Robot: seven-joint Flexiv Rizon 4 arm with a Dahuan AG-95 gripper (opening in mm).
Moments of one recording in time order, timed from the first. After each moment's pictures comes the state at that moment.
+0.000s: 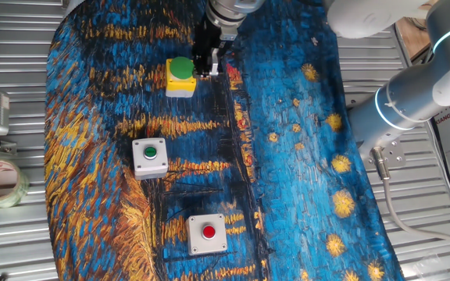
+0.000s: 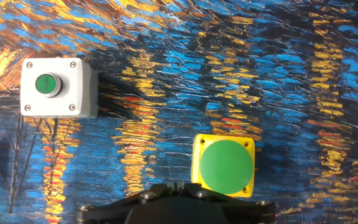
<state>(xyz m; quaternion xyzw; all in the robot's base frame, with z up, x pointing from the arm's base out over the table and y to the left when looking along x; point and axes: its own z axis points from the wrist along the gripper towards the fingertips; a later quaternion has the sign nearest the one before) 0.474 -0.108 0.144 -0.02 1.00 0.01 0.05</state>
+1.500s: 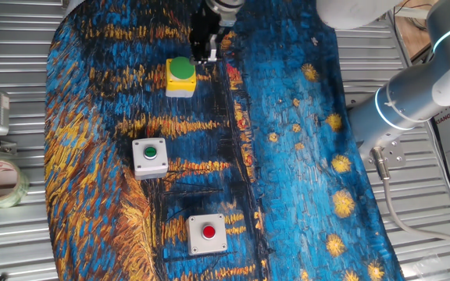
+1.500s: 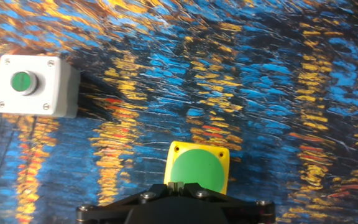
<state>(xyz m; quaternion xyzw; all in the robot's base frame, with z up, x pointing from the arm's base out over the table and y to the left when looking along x) 0.477 -0.149 0.132 -0.05 1.00 0.00 0.07</state>
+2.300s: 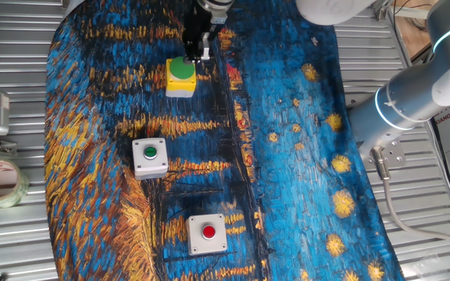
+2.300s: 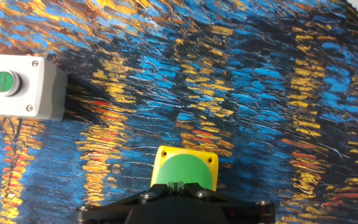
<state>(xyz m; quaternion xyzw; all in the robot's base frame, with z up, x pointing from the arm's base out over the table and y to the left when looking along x) 0.488 -0.154 0.120 -0.06 1.00 0.01 0.06</state>
